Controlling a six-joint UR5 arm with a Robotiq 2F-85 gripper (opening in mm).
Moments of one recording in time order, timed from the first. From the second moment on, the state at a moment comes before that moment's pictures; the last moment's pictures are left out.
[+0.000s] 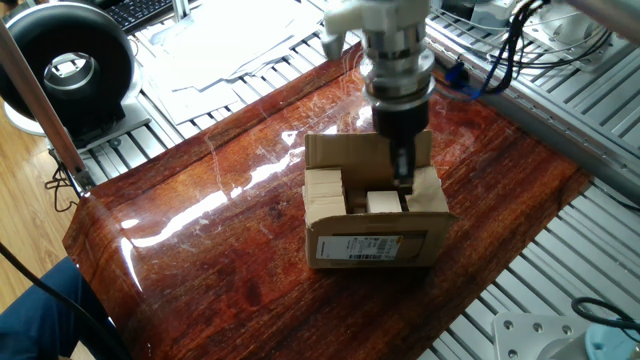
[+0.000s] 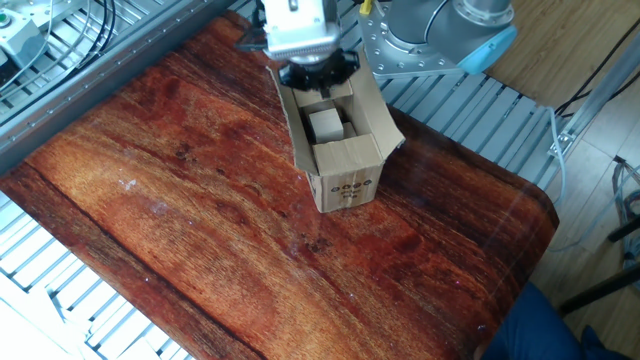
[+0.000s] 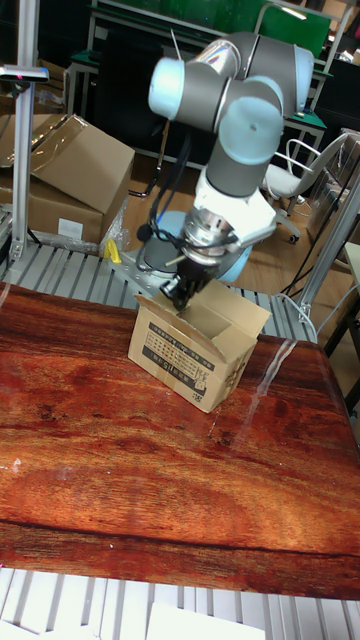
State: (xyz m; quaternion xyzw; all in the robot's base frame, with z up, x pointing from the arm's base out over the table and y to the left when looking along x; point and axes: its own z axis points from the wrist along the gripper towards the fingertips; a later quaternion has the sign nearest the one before) arm 0.359 0.033 0.126 0.36 -0.92 -0.04 0.12
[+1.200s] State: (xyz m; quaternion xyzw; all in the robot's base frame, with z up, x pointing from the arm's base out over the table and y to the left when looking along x) arm 0.348 0.018 0.105 0.38 -0.92 -0.03 0.10
